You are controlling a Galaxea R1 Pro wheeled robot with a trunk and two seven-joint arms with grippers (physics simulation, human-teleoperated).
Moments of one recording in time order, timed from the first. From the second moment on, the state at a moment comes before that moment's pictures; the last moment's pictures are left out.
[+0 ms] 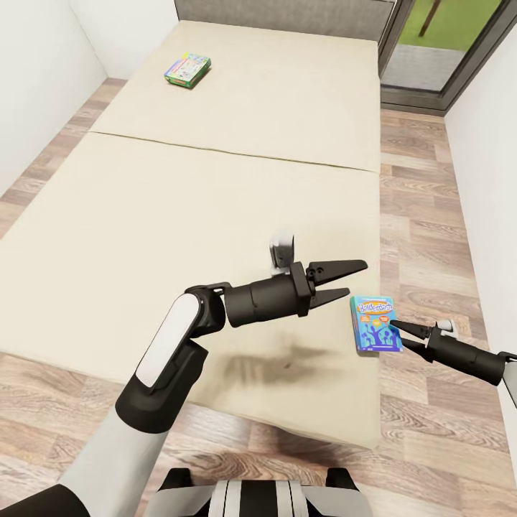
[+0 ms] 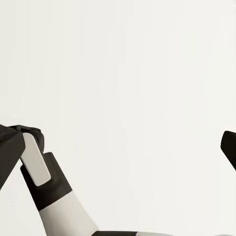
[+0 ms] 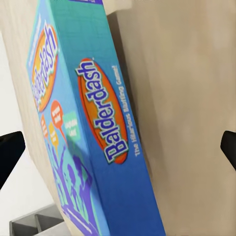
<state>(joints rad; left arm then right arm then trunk) -0.82 -0.15 -0.48 -1.61 1.72 0.89 0.16 -0.56 -0.46 -0.33 -1.08 -0.60 1.04 1.00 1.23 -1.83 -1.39</state>
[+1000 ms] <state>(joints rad) -0.80 -0.15 -0.51 -1.61 1.68 0.87 0.16 -0.56 -0.46 -0.33 -1.08 -0.61 1.04 1.00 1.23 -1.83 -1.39</state>
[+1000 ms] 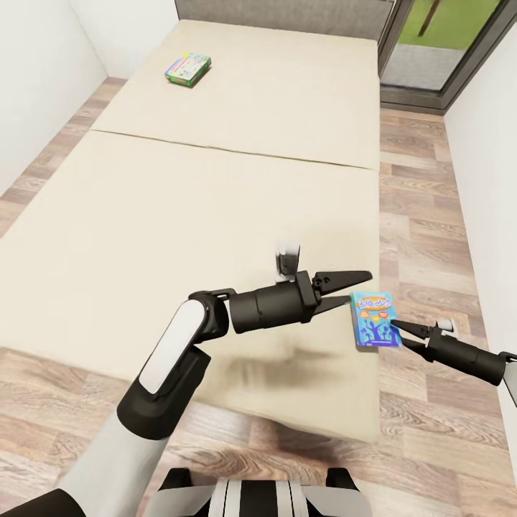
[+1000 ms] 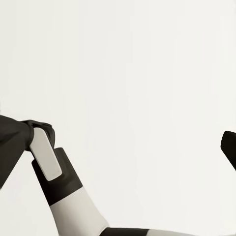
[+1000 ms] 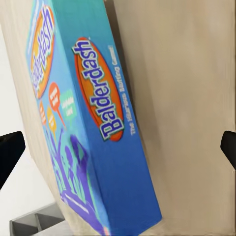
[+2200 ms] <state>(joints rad) -0.79 -0.15 -0.51 -1.61 1.66 0.87 0.15 -0.56 -0.45 -0.32 -1.10 -0.61 1.04 1.00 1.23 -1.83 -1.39</state>
